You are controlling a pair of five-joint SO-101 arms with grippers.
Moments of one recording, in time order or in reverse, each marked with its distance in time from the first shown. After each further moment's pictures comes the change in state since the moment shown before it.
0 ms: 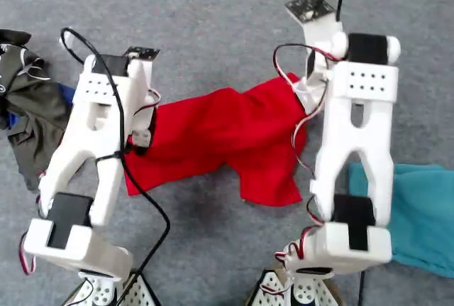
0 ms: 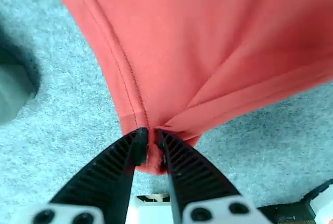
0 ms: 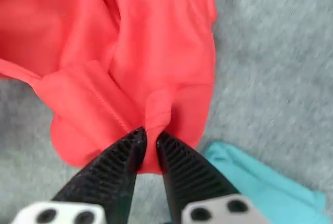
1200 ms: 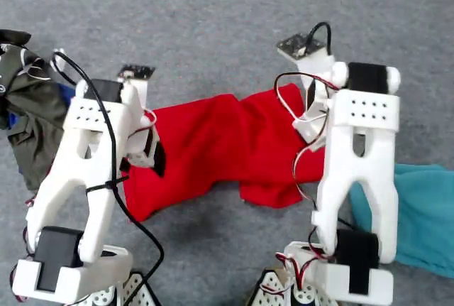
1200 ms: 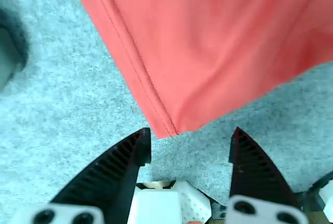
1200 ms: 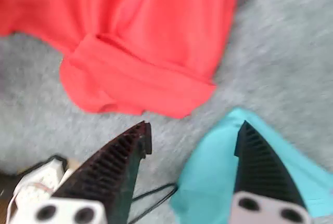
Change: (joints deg) left arm 0.3 -12.7 10.4 -0.1 0.0; right arm 0.8 -13.4 16.6 -0.2 6.5
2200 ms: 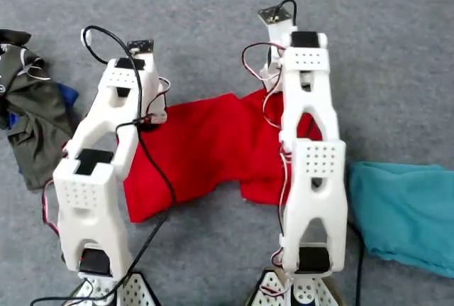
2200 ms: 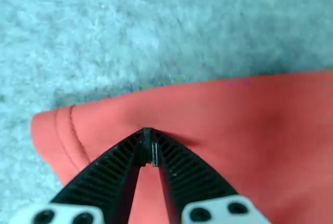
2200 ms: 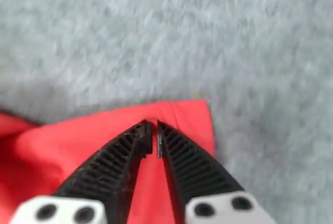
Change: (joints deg) left arm -2.1 44.0 -26.5 -23.1 12.7; right arm -6.3 75.3 -63.8 -15.2 -17.8
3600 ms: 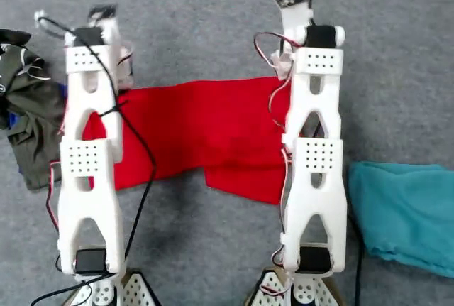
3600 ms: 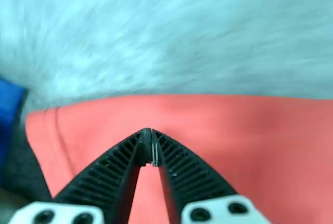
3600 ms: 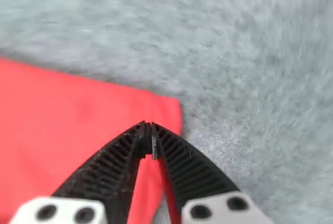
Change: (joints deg) left arm -7.1 26.7 -65.6 27.1 -8.9; right arm 0.5 3.3 -28.6 14.9 5.0
